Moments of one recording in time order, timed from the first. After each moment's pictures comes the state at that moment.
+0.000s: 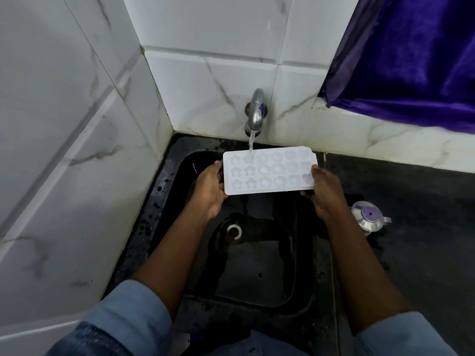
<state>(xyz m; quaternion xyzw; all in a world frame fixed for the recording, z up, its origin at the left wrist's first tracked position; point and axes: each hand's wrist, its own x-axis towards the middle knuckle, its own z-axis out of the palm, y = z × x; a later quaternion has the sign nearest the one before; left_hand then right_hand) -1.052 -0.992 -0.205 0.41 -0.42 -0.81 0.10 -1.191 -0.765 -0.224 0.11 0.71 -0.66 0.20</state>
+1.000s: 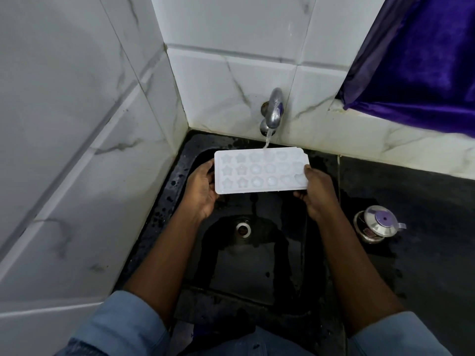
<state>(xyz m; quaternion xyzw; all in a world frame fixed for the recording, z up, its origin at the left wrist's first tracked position) -1.013 -1.023 -0.204 0.40 -0.40 -0.81 0.15 -1.166 -0.809 -0.220 0.10 0.70 -0.66 0.24</state>
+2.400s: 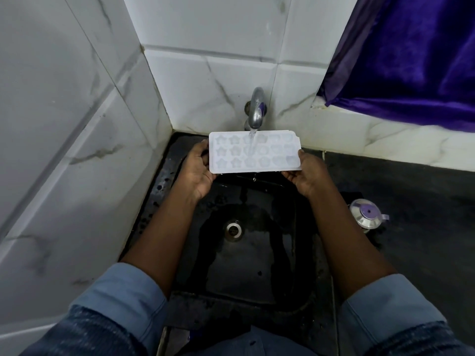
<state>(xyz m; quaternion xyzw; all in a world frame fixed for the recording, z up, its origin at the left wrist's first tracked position) -1.070 -1.038 -0.196 0.34 -0.38 -0.85 0.14 -1.212 -0.820 -0.205 0.20 0.60 -0.73 0.27</state>
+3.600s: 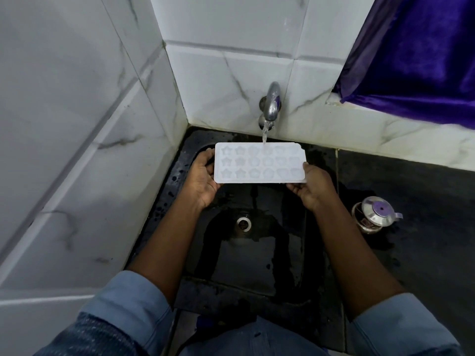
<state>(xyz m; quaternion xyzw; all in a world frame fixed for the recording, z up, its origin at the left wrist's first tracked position) -1.020 -1.029 -0.201 0.37 -0.38 -0.83 0.15 -1.165 -0.812 -0.219 0.19 0.62 -0.70 0.29</state>
